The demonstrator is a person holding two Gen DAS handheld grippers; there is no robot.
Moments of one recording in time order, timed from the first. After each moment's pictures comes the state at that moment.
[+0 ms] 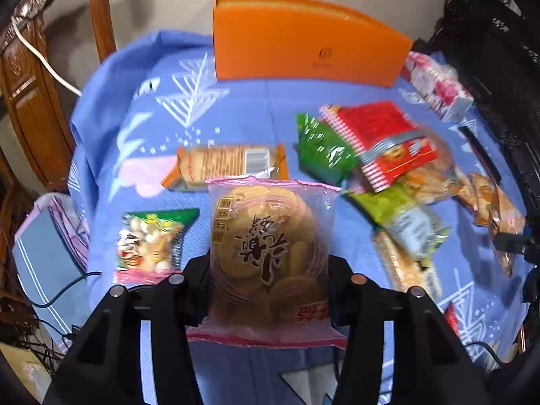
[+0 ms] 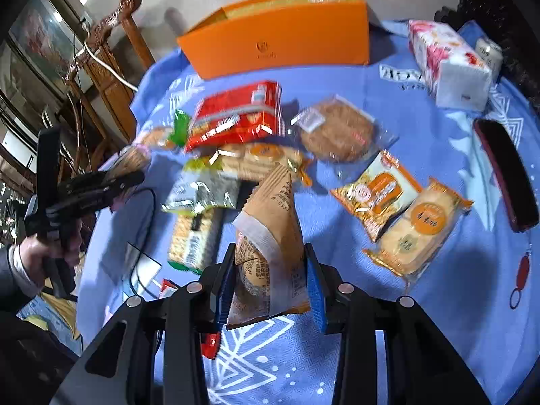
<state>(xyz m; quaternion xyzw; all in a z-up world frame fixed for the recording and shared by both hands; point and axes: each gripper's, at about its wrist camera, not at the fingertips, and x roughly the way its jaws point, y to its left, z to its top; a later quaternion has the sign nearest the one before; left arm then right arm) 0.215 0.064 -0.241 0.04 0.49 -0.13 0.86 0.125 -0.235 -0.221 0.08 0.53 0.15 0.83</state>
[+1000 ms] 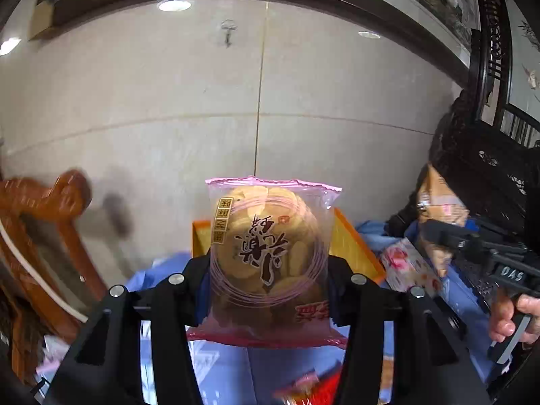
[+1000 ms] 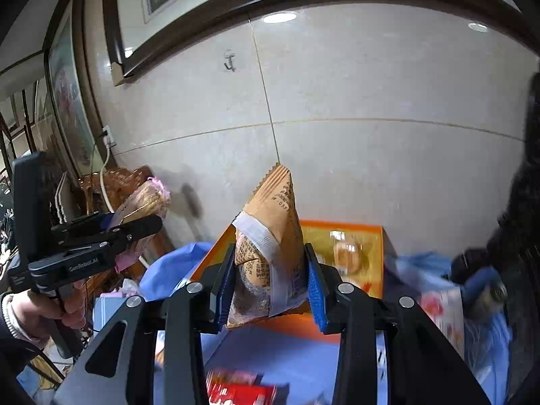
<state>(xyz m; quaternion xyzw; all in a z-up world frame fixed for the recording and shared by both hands) 0.412 -0.001 0.000 0.02 0.29 -0.16 0.94 0.353 -0.243 -0.016 0.05 0.29 0.17 0.94</state>
